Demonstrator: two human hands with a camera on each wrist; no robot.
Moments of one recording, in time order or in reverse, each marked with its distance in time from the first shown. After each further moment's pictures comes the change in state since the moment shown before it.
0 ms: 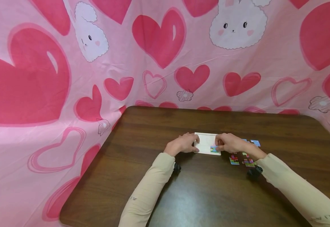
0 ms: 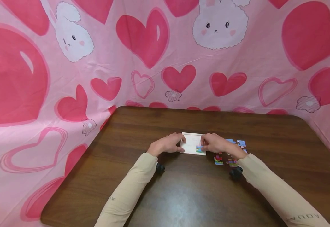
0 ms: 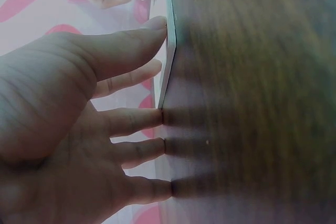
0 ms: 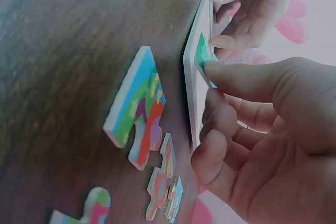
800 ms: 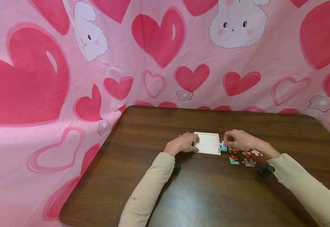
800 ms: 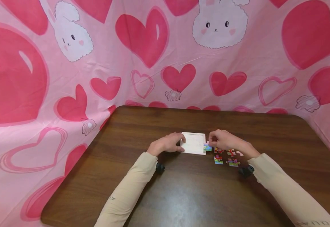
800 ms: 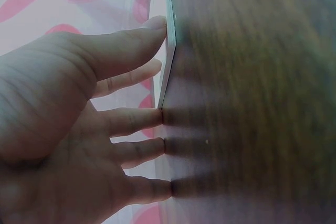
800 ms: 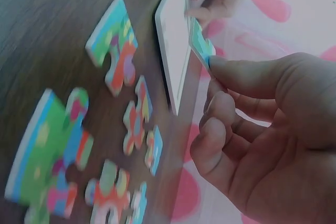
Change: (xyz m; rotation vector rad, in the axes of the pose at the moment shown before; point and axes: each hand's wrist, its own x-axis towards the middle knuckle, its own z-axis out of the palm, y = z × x) left_hand 0.001 -0.001 0.001 0.018 0.008 0.021; right_hand -0.025 0.013 -0.022 -0.016 0.055 -0.018
